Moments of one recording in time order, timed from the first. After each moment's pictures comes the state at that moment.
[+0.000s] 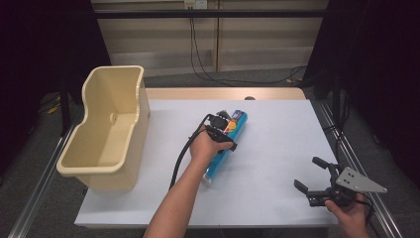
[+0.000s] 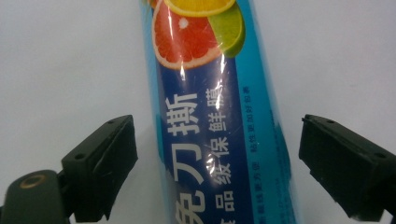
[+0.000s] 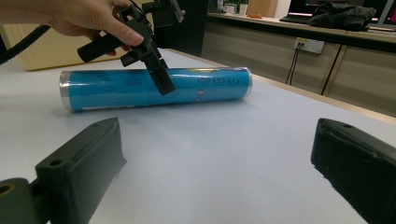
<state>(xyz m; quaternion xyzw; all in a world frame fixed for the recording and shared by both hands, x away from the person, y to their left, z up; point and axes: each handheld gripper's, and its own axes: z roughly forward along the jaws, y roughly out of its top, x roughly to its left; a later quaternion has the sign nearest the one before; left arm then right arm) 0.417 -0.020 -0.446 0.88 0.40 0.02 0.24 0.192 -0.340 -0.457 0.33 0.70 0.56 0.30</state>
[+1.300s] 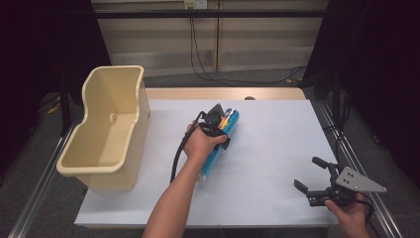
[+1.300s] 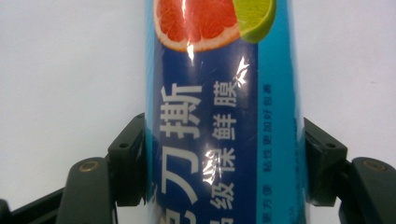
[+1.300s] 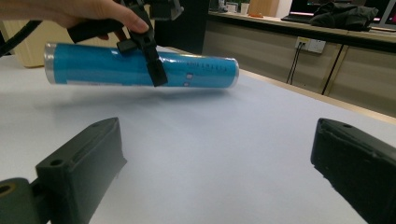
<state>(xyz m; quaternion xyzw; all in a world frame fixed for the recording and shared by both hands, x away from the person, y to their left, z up) 0.423 -0.004 -0.426 0.85 0.49 -0.02 0.18 0.194 -0.341 -0.458 0.32 0.70 0.56 0.30</state>
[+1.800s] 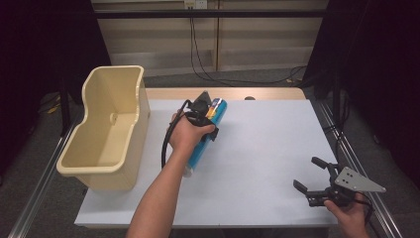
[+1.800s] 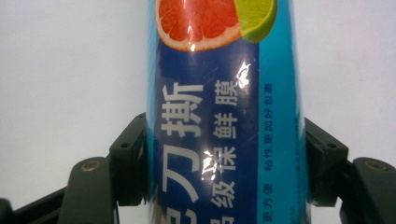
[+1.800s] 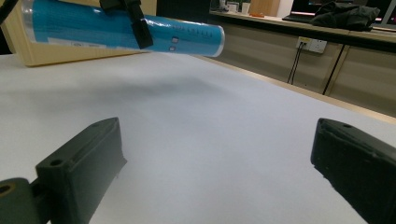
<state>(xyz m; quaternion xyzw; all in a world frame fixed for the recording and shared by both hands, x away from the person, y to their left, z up) 0.421 0.031 -0.373 0.84 0.52 0.01 0.16 0.194 -0.339 -0.458 0.32 0.71 0.56 0.29</state>
